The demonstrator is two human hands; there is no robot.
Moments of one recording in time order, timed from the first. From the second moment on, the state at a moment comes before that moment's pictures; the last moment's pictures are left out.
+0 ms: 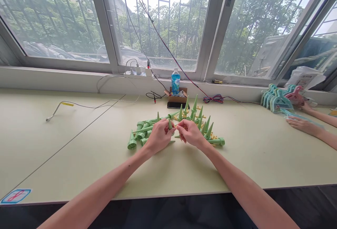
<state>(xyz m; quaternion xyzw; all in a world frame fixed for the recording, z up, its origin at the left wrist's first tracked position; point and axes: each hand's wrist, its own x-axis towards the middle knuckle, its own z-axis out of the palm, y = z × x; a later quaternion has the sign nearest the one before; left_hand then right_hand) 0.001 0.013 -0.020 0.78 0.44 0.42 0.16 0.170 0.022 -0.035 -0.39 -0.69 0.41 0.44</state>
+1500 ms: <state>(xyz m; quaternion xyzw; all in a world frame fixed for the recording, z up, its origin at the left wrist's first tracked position) 0.003 0.012 -0.016 0.75 0.45 0.46 0.16 0.163 0.012 -0.029 -0.41 -0.74 0.31 0.44</state>
